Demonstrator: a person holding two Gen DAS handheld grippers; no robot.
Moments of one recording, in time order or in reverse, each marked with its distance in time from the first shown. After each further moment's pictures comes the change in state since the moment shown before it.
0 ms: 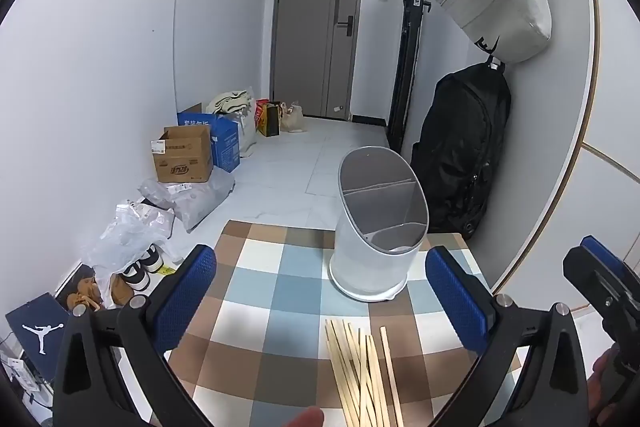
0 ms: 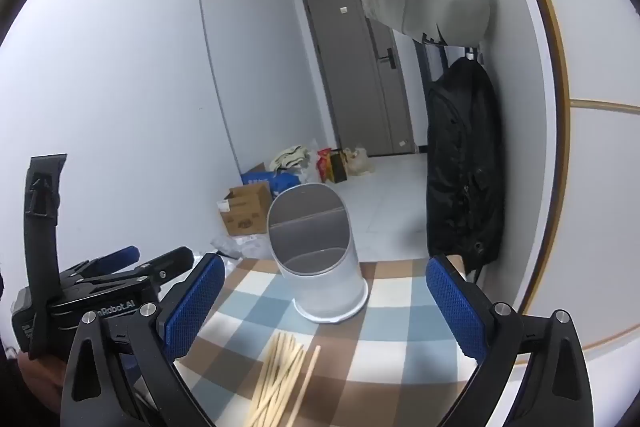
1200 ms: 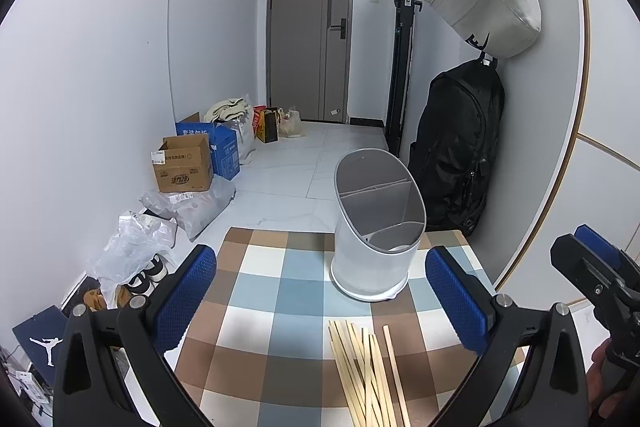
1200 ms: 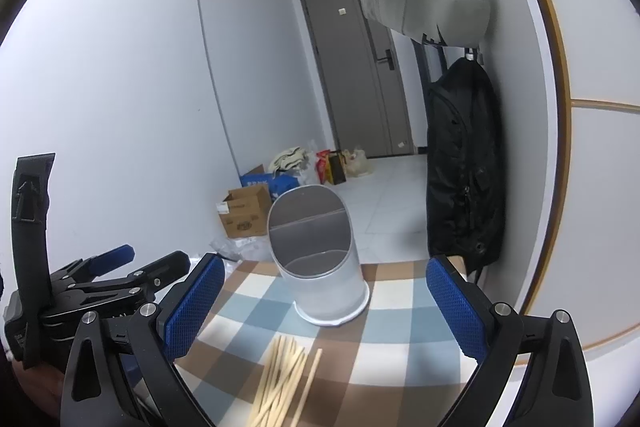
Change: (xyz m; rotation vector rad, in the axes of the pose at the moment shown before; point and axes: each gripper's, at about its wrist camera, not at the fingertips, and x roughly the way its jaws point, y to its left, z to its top) left arm -0.008 -0.006 -0.004 0.039 -0.035 -0.022; right arm 0.004 0.002 0.001 0.005 -0.002 0.002
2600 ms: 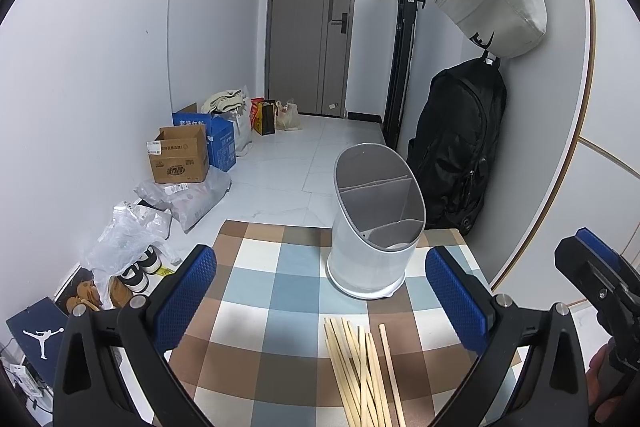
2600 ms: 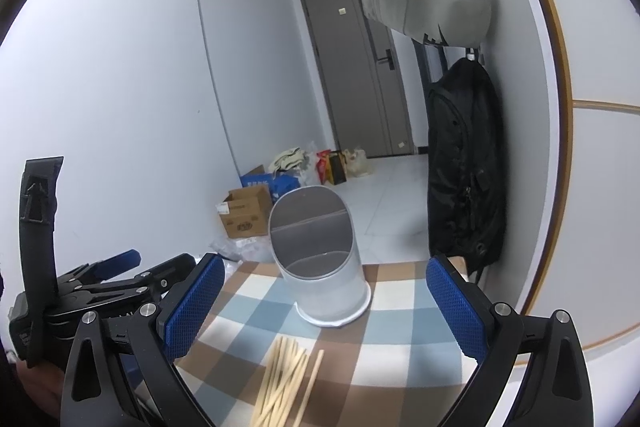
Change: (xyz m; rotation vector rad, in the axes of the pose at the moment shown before) left arm 0.005 0.005 0.001 -0.025 0.026 -0.019; right arm 0.000 0.000 0.004 0.005 0.004 0.003
